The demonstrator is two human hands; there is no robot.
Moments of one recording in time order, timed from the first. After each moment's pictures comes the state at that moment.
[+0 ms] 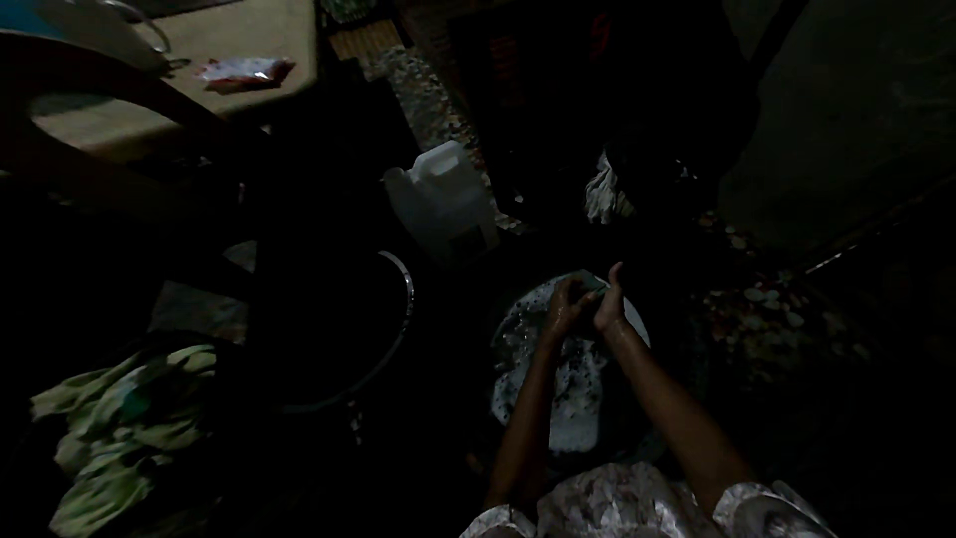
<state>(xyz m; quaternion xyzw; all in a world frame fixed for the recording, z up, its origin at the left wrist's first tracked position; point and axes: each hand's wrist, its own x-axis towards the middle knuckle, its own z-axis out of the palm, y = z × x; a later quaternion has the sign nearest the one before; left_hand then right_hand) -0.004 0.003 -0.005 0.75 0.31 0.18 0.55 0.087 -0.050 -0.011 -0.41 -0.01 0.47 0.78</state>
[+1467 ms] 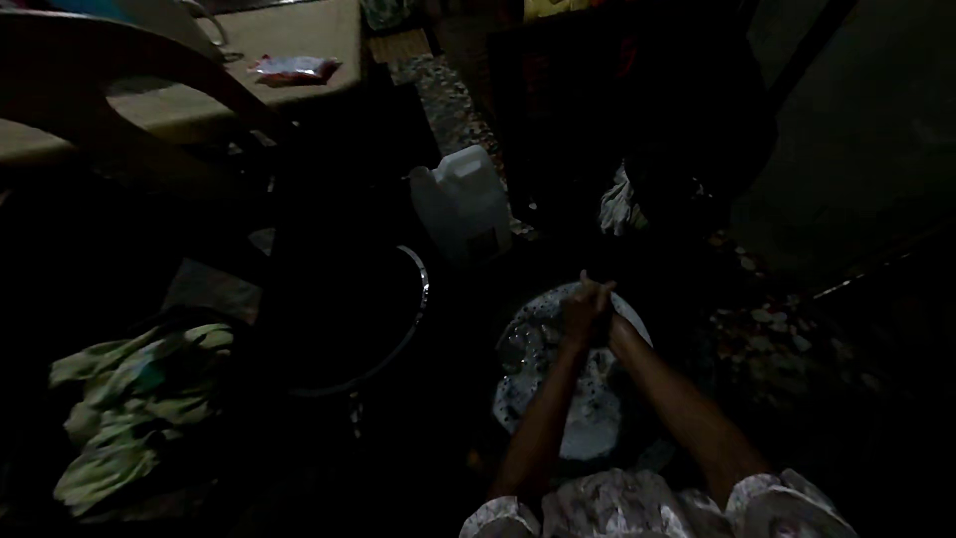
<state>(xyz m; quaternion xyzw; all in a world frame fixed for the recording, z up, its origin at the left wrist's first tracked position) 0.002 -0.025 0.022 0.80 0.38 0.35 0.32 0.057 -0.060 0.034 -0.58 -0.12 0.52 0.61</state>
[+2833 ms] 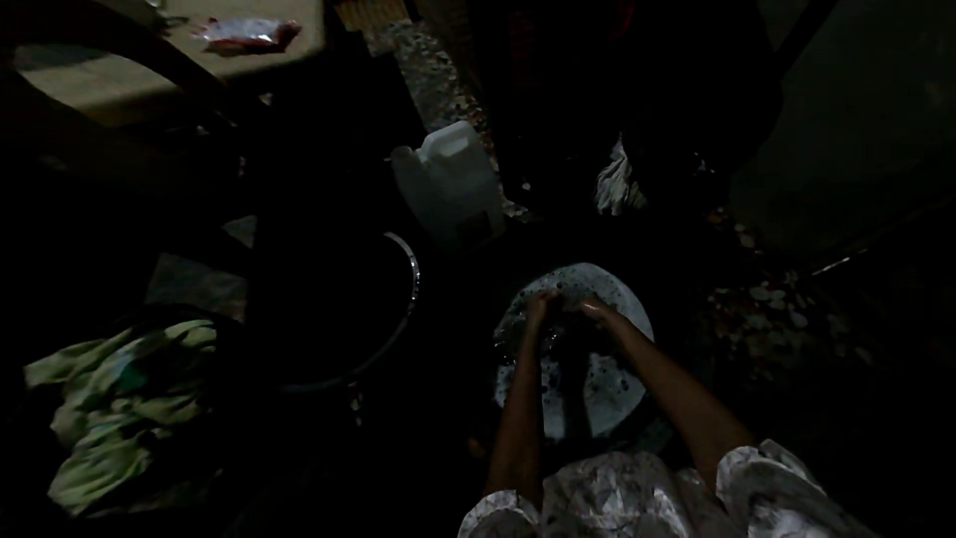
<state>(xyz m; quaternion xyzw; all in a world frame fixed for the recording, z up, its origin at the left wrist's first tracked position) -0.039 0.032 -0.066 0.54 0.46 0.23 0.67 0.087 -0.039 -0.054 -0.72 -0.20 0.56 0.36</state>
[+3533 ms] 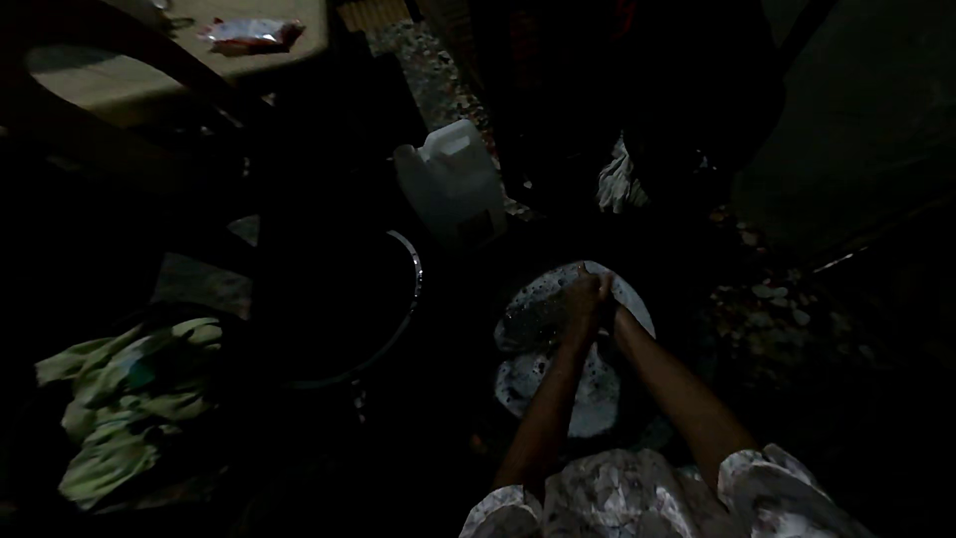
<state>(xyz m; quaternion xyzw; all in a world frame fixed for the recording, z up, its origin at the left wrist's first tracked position) 0.012 -0.025 0.004 0.80 0.44 0.19 0.36 0.065 -0.064 0.058 -0.68 -0.16 0.55 0.46</state>
